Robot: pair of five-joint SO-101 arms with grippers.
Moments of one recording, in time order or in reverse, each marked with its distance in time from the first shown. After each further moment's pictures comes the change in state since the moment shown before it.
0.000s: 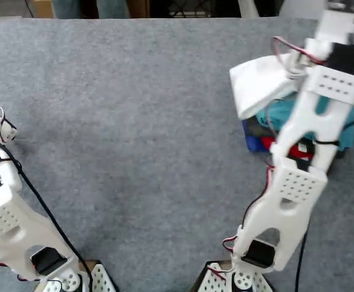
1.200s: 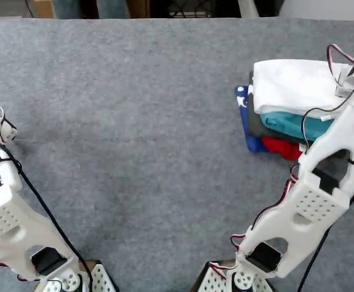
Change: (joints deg) left arm 0.0 0.0 0.0 0.0 0.0; right arm 10.6 -9.7 7.4 0.0 7.9
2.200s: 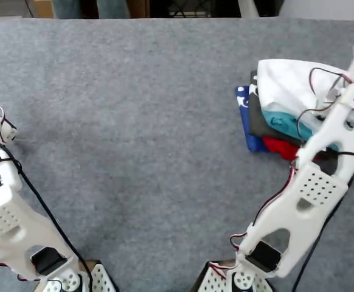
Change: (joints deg) left arm 0.0 0.0 0.0 0.0 0.0; right arm -0.4 18.0 7.1 -5.4 0.7
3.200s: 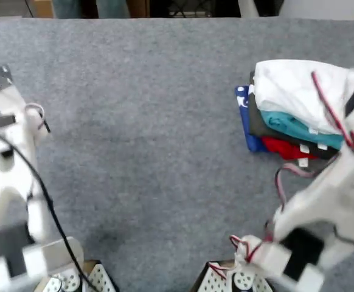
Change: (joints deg) left arm 15.5 -38.5 31.6 -2.0 -11.3; right arm -2.2 -64.9 20.4 5.5 8.8
